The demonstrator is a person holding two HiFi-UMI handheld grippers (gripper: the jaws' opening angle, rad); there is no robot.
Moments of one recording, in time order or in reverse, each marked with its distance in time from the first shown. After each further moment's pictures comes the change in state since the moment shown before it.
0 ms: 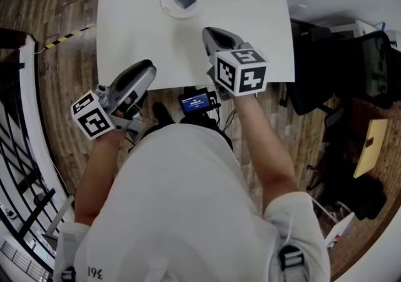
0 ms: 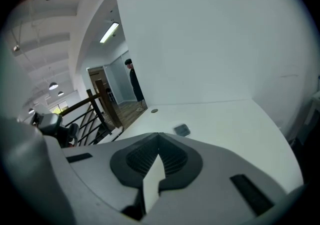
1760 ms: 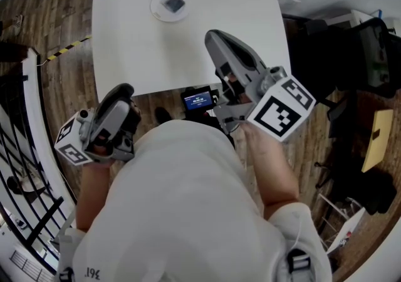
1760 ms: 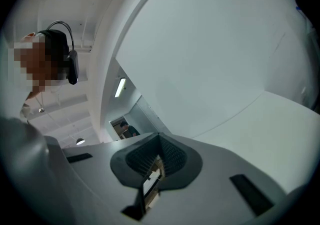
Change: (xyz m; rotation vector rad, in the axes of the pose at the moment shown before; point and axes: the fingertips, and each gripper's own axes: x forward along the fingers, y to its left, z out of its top) left arm -0.039 -0.110 0.034 -0.077 -0.134 -0.349; right arm -0.132 0.074 0.097 0.351 -0.420 0.334
